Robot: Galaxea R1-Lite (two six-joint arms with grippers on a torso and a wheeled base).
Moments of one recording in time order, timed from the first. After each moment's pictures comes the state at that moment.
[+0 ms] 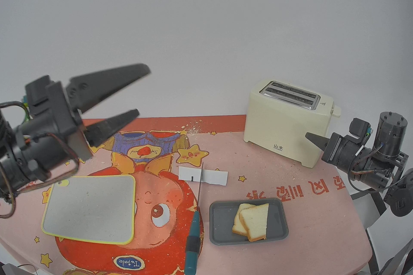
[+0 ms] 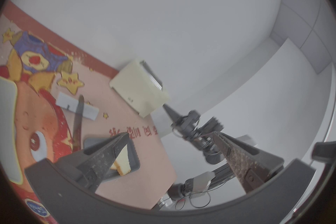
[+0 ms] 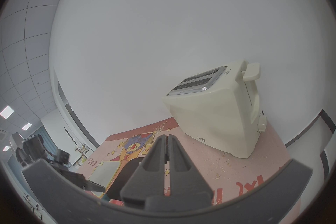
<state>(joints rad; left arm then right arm) -0.53 1.21 -0.63 -0.70 -0.31 -0.90 0.40 1.63 -0.42 -1.00 0.09 0.56</state>
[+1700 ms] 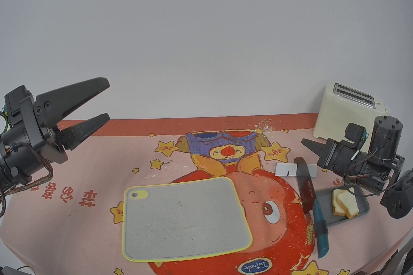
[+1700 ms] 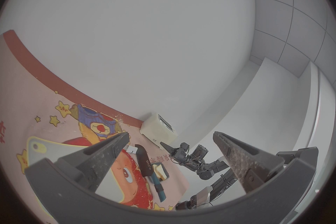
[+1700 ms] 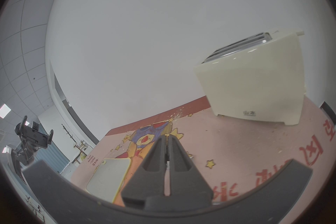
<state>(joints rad) -0.39 1.15 -0.55 -0.73 -0.44 -0.87 0.41 1.65 -0.41 -1.00 0.09 0.56</state>
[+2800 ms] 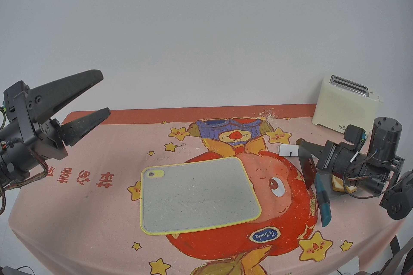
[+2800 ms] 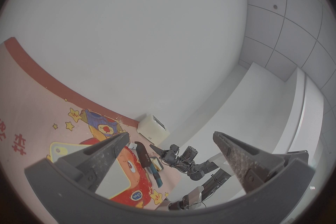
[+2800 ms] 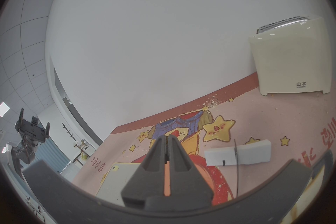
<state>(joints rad) -0.35 1.16 -0.54 -0.79 -0.54 -0.87 0.41 1.65 -0.40 -1.00 0.08 0.55</state>
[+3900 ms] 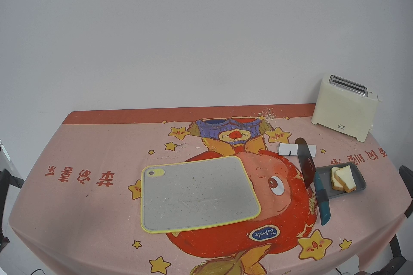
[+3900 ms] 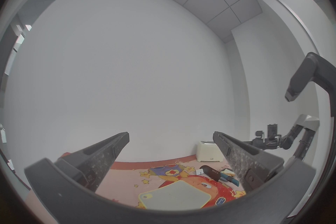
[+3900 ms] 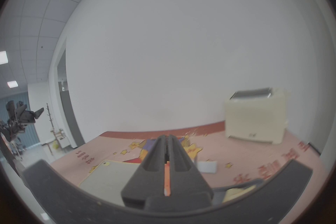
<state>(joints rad) -0.30 0.45 -0.26 -0.43 -0.11 -0.15 0.11 0.54 -0.26 -0.14 0.01 0.10</state>
